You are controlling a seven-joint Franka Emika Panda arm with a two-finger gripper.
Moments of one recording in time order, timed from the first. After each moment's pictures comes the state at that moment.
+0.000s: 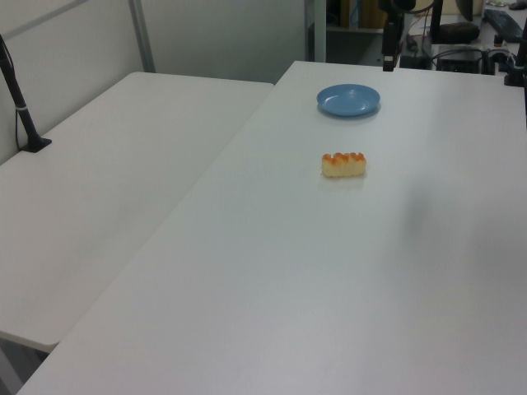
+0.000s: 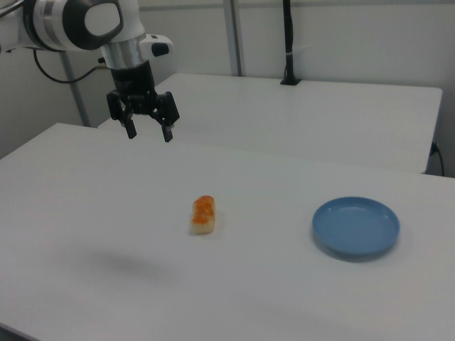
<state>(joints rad) -0.07 0.02 0.06 -1.63 -0.05 1.66 -0.13</state>
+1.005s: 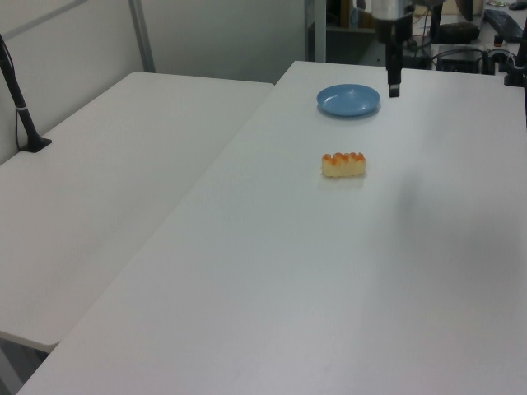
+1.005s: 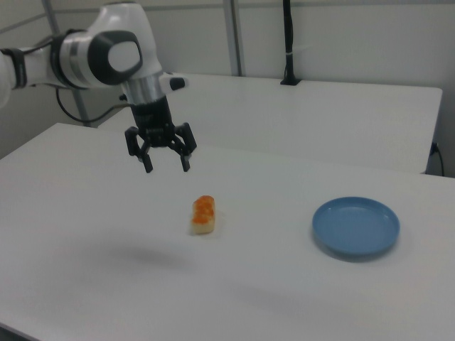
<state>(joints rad) -0.07 0.07 0.06 -1.74 -0.14 1.75 -0.24</state>
